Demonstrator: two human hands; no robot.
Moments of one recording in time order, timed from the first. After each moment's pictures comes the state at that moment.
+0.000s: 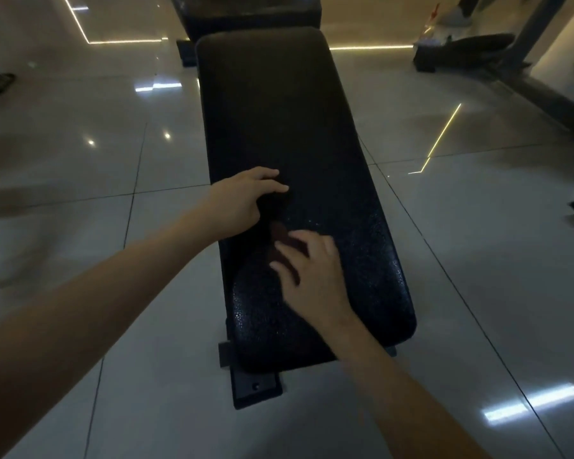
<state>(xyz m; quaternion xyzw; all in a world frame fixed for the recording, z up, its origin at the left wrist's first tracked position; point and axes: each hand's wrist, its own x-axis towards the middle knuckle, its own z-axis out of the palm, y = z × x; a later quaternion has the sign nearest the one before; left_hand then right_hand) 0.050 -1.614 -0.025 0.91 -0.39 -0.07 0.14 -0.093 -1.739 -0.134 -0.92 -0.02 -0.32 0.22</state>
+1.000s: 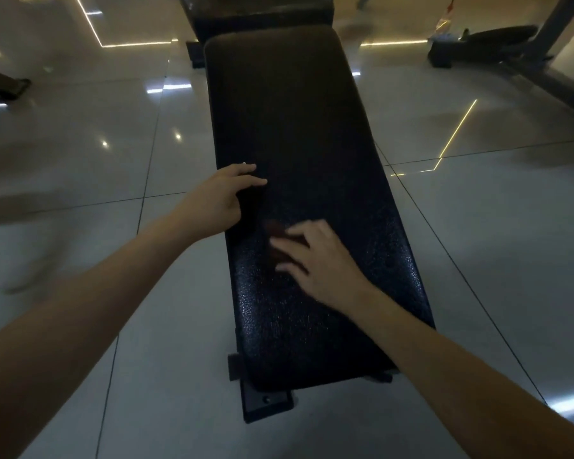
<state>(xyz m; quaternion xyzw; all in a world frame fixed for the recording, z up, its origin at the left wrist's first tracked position) 0.089 -1.578 -0.043 0.91 -0.35 -0.04 0.20 -0.045 -1.769 -0.130 -0.92 -0.20 -0.28 0.20</state>
